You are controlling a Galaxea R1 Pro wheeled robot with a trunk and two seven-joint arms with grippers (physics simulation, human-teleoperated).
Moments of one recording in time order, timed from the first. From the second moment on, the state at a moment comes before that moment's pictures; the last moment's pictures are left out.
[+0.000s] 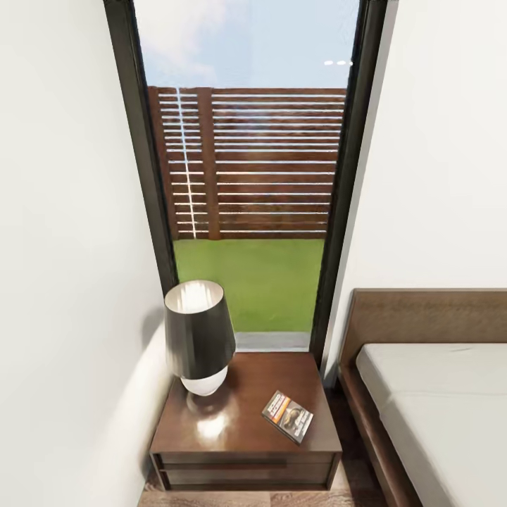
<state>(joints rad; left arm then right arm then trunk) -0.18 0.21 0.29 -0.03 0.08 -0.01 -0.21 -0.28 -0.22 -0.06 0.05 -0.40 0.17 0.26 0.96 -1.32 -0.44</state>
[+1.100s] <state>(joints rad) -0.18 0.20 0.29 -0.03 0.08 -0.01 -0.20 -0.28 -0.21 -0.06 0.05 -0.40 0.17 0.24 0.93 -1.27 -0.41</state>
